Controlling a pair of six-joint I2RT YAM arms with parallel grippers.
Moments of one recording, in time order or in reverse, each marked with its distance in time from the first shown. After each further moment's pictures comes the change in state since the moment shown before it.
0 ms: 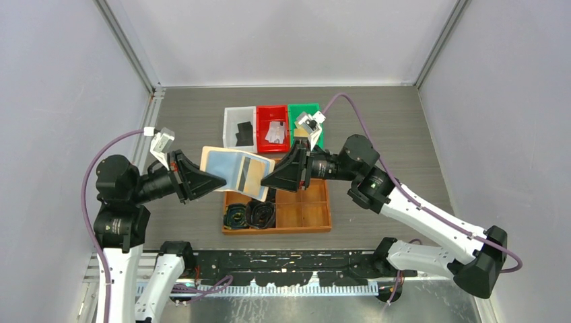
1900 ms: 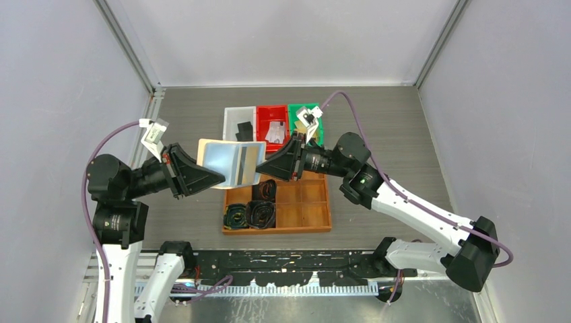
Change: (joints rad) left arm 0.000 0.031 0.027 0.225 0.081 -0.285; right arm -0.026 0.071 -0.032 0.130 0.063 0.004
